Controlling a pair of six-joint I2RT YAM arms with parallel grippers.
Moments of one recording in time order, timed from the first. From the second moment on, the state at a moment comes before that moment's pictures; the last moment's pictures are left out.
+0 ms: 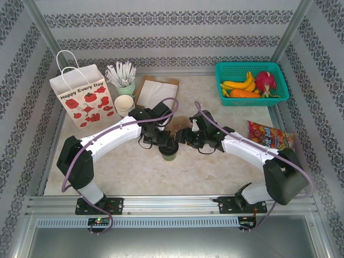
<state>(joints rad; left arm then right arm) -0.73 1.66 1.37 -0.99 0.11 -0.52 0.59 1.39 0.82 -0.30 -0.37 0.83</state>
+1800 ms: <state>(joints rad) -0.74 1.69 1.37 -0.98 0.03 -0.70 0.79 1.22 0.42 0.16 -0.17 0.95</state>
